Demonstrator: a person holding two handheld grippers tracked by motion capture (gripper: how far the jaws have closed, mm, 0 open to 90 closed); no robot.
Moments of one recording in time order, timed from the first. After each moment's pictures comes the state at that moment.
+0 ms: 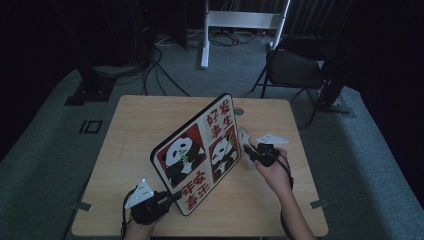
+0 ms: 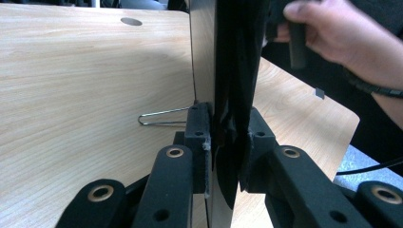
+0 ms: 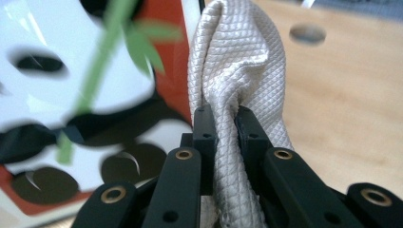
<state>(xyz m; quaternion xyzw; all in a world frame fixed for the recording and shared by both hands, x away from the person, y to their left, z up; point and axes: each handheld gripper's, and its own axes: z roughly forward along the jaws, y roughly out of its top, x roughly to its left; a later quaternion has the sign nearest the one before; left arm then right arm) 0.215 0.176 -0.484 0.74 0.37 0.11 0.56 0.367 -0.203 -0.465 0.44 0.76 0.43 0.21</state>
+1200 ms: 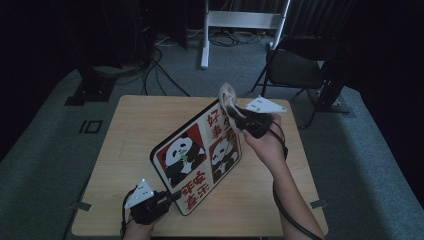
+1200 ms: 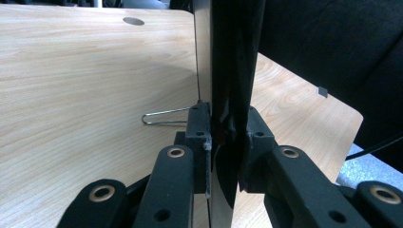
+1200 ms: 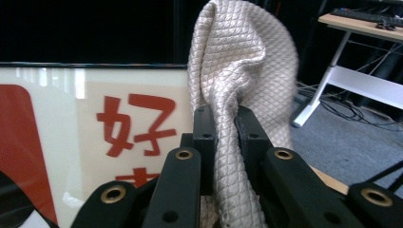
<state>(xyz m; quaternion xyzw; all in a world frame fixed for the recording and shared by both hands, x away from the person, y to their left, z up) 0.215 0.177 -0.483 0.74 0.37 0.11 0.56 0.371 -0.145 -0.330 0.32 0.74 0.51 0.28</state>
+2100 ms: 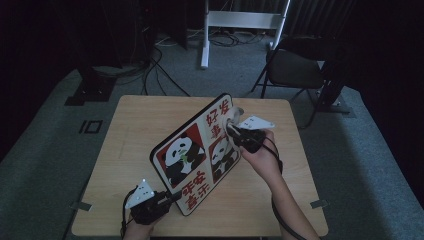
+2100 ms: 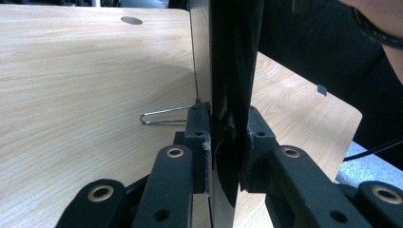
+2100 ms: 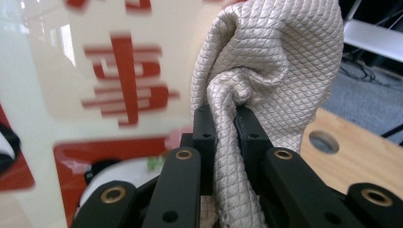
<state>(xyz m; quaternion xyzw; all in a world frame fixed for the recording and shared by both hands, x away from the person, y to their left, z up) 0.214 0.177 -0.483 0.74 0.36 0.11 0.55 0.371 -0.148 -0.399 0.35 0.78 0.46 0.25</state>
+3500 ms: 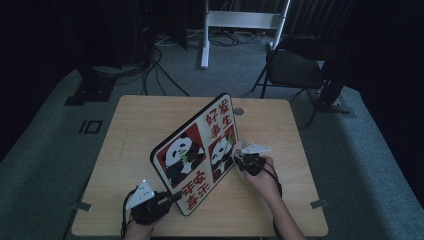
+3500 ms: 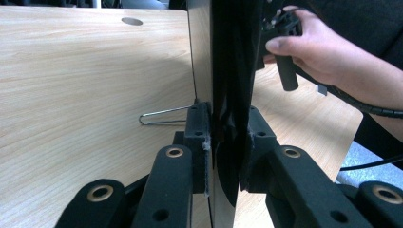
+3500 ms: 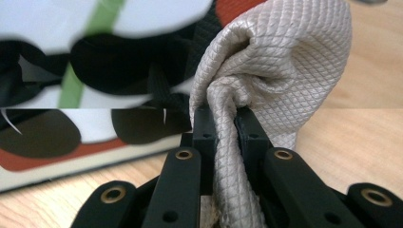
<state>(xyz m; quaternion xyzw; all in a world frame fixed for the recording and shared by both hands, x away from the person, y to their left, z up) 0.214 0.176 -0.484 0.74 0.36 0.11 0.55 0.361 -0.172 -0.516 0.43 0.81 0.37 0.18</state>
